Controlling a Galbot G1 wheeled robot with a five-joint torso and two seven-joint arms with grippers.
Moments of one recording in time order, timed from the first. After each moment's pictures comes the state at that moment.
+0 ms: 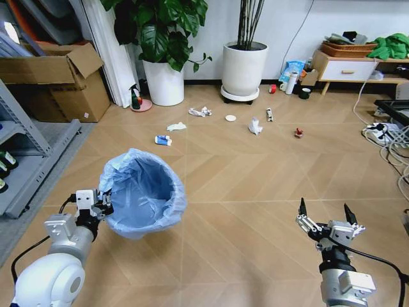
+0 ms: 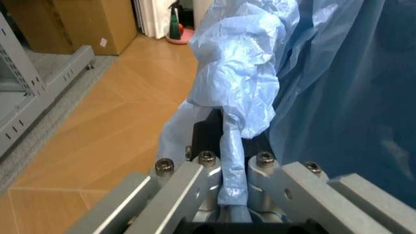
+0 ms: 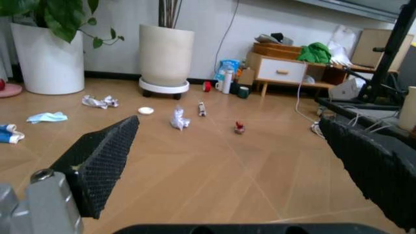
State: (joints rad) left arm 1.51 -1.13 -0.70 -2.27 -0.52 0.48 -0.19; right arm -1.83 1.59 0.66 2.32 -0.06 0.05 0.17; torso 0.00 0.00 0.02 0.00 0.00
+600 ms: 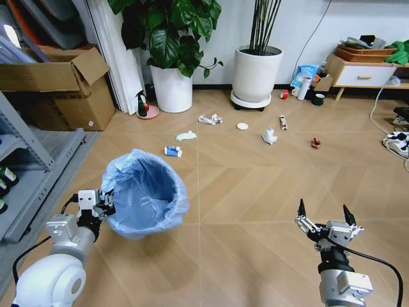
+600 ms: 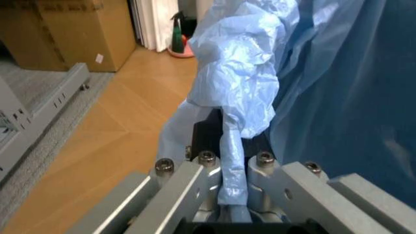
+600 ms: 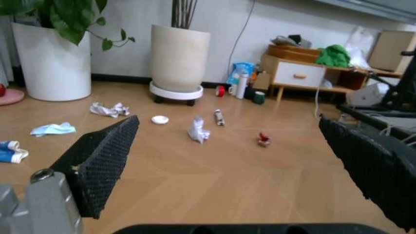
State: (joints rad) left arm 1.52 -1.13 -0.69 -2.28 -0.51 0.47 -0.18; right arm -1.83 1.59 0.65 2.32 -0.08 0.05 0.17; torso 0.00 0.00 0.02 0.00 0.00
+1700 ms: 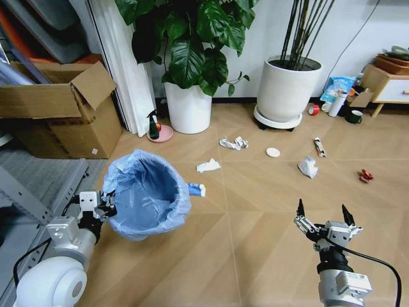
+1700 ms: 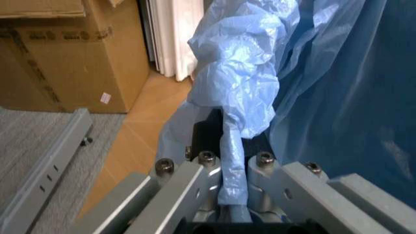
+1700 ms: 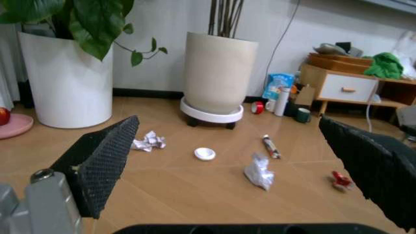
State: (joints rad) left arm 1.53 -1.14 -0.69 -2.29 -0.50 0.47 -0.17; right arm -1.83 1.60 0.65 2.32 -0.08 0.05 0.17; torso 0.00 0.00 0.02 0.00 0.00
